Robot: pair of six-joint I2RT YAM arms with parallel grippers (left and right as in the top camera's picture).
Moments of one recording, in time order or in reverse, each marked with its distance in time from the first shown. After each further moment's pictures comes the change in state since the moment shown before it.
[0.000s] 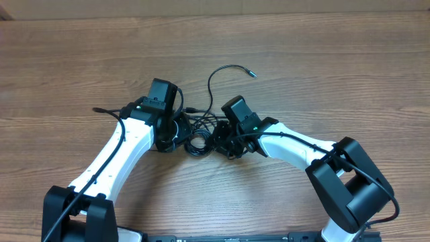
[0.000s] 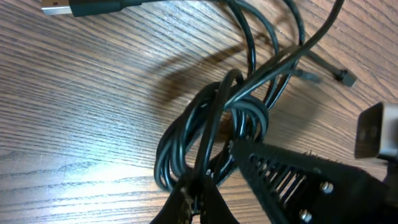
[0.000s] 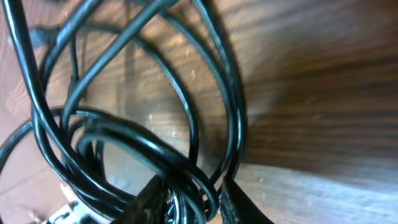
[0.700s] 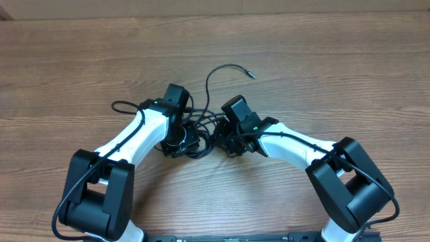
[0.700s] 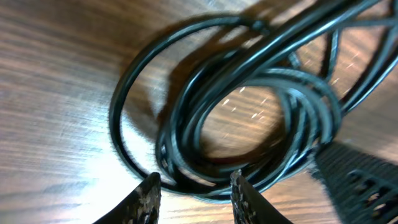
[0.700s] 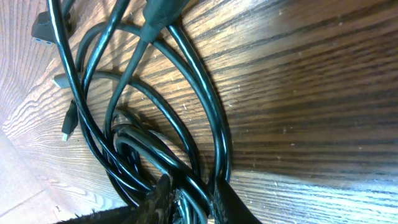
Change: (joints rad) left arm -0.042 0.193 0.010 -0.016 -0.012 0.054; right arm 0.000 0.000 0.000 0.010 0.064 0.017
